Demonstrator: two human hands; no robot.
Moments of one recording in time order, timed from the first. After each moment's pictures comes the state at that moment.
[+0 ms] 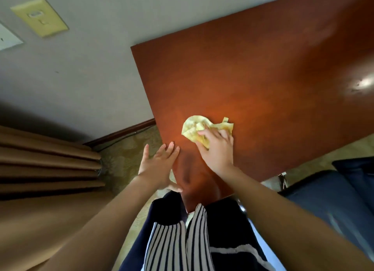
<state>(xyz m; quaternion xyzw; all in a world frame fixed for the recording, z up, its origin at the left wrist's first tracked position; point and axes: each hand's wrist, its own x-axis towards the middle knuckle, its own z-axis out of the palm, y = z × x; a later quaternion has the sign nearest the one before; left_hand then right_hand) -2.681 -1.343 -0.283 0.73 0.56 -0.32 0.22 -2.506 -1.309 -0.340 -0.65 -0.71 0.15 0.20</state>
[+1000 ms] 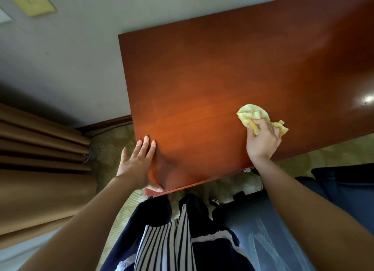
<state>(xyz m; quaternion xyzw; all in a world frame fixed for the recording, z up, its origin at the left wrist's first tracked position) -2.618 -1.383 -0.288 0.65 0.65 -0.30 0.24 -2.318 -1.287 -0.344 -0.79 -0.53 0.12 0.27</state>
